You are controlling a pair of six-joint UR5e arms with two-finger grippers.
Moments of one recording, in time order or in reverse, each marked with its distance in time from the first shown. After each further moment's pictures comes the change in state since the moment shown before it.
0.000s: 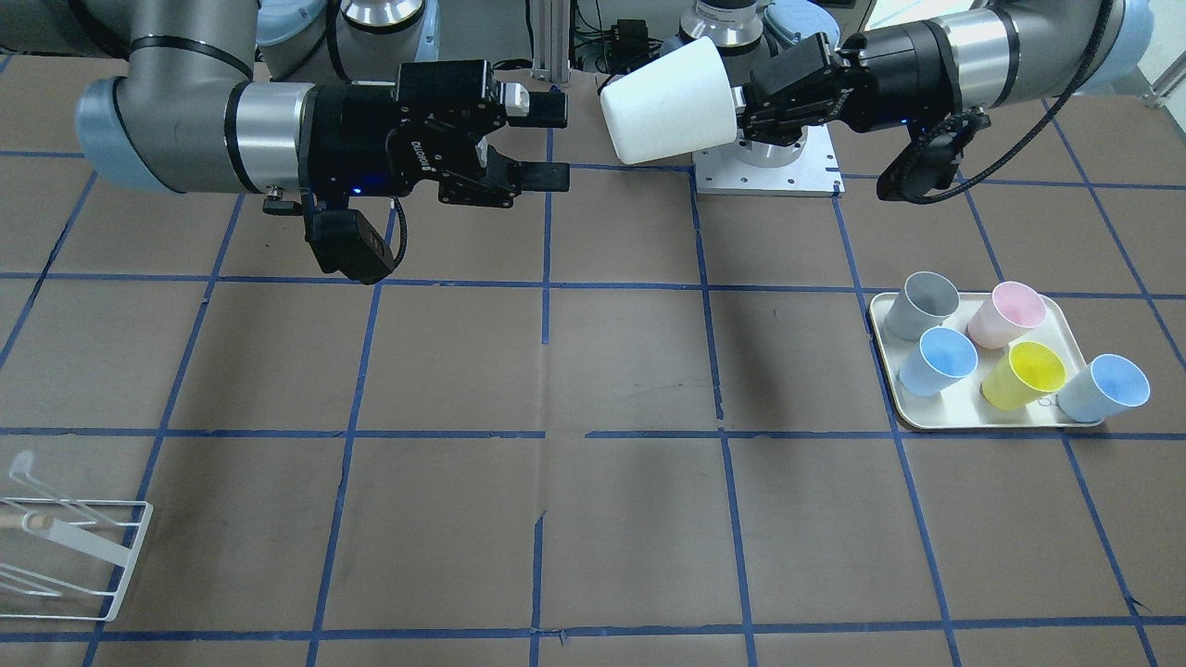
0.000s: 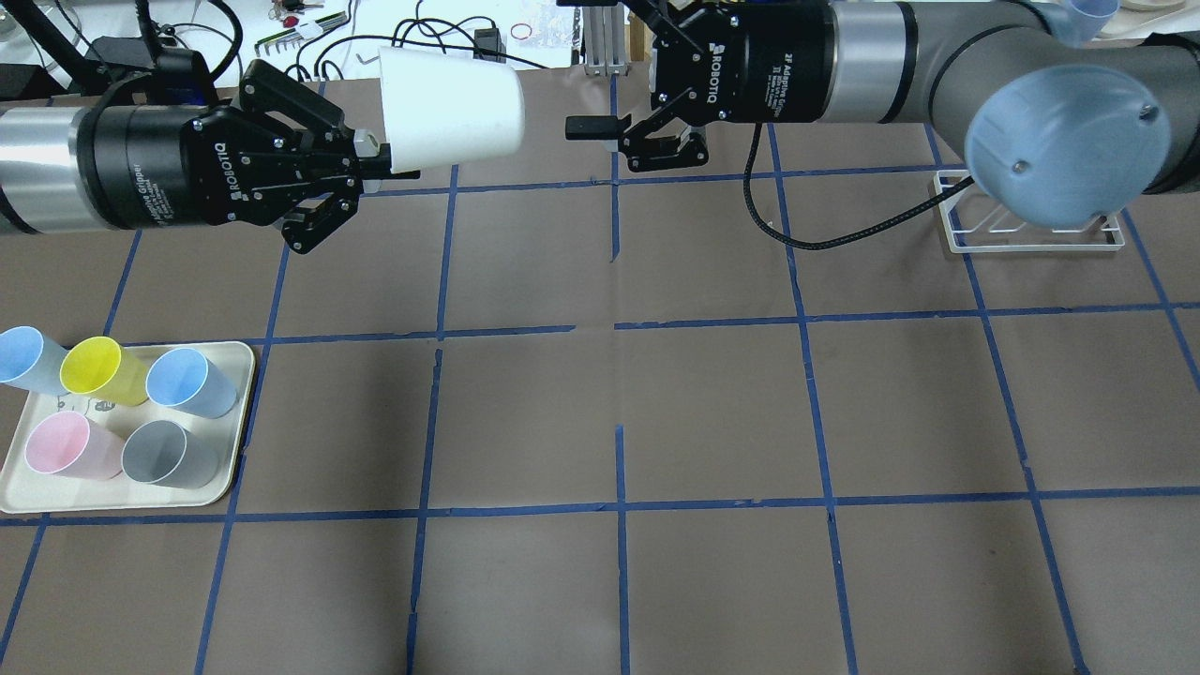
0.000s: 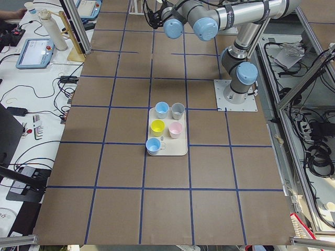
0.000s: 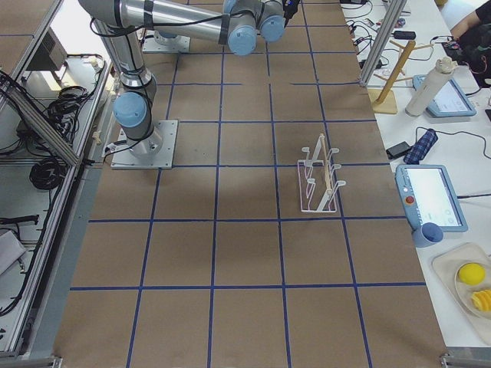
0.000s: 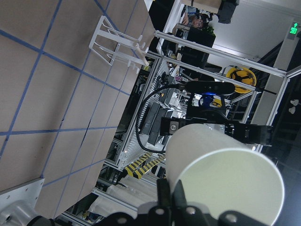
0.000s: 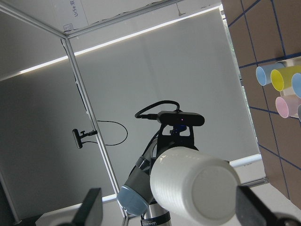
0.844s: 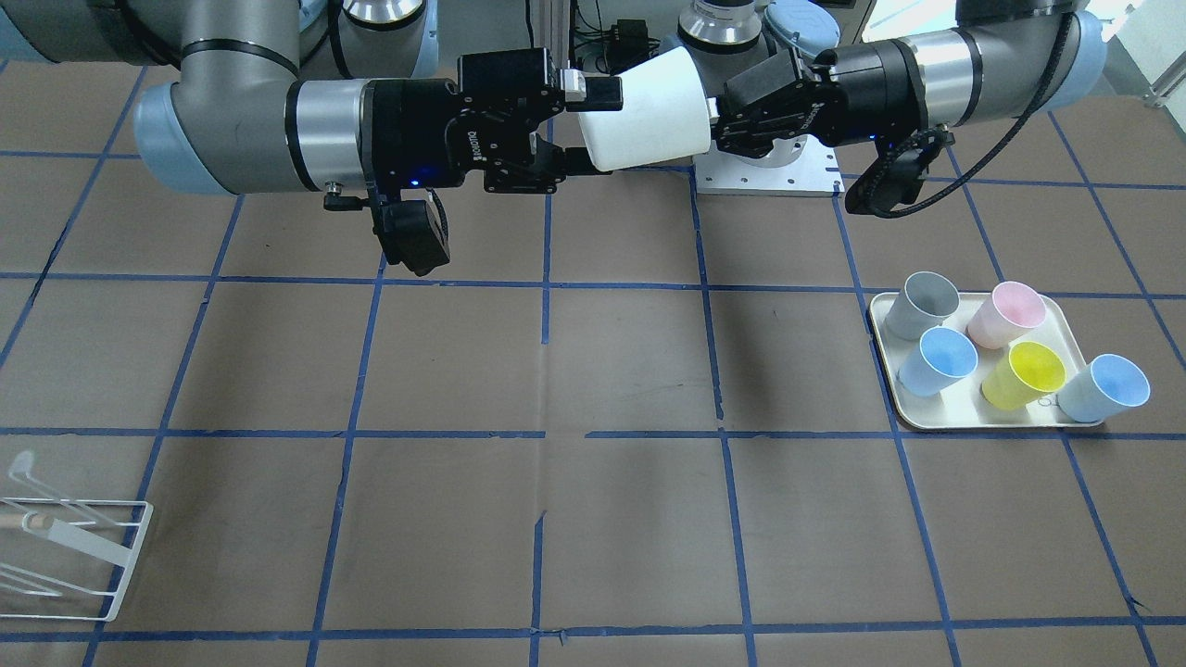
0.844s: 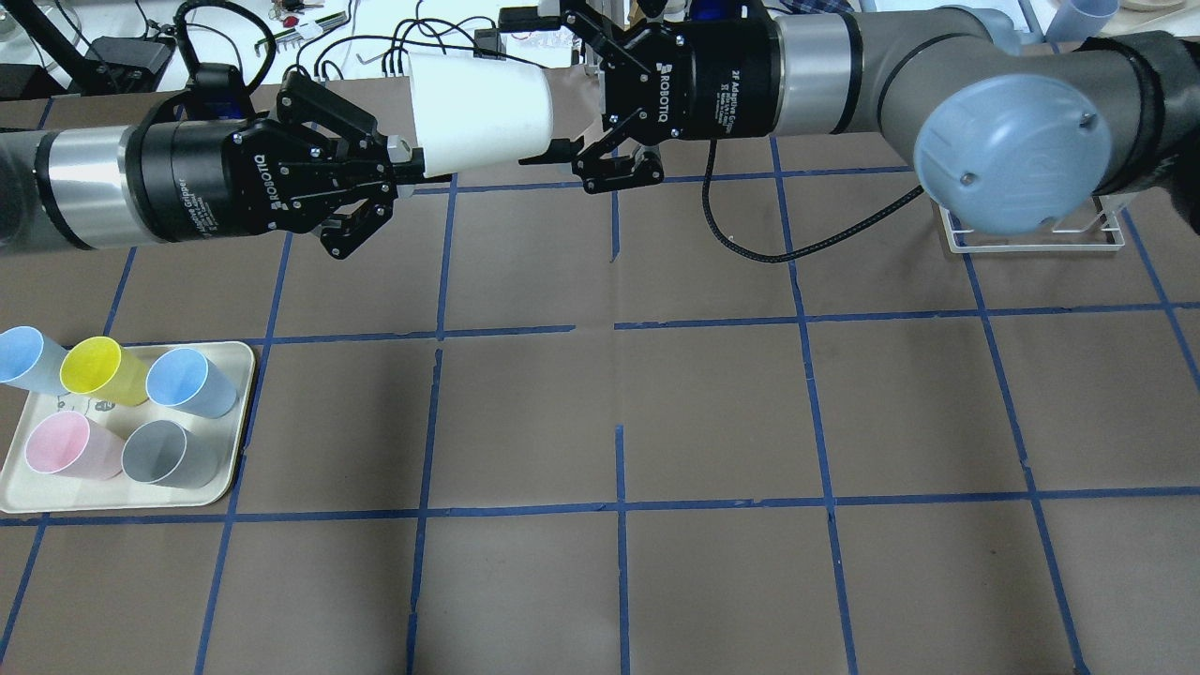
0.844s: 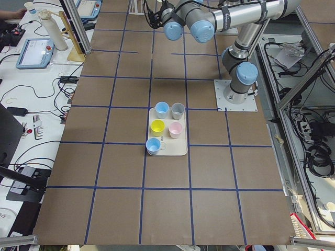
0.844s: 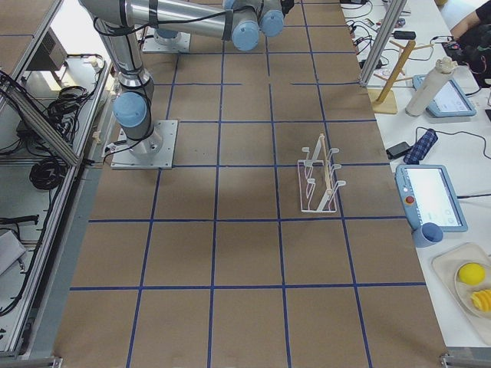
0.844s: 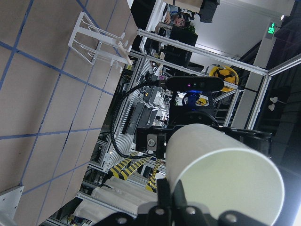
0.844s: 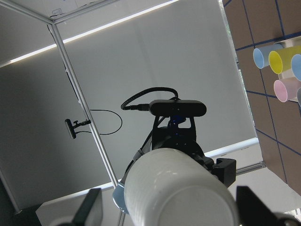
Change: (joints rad) left arm -0.033 -0.006 -0.044 0.014 -0.058 0.037; right arm 0.070 0.012 -0.014 -0.001 0.004 0.007
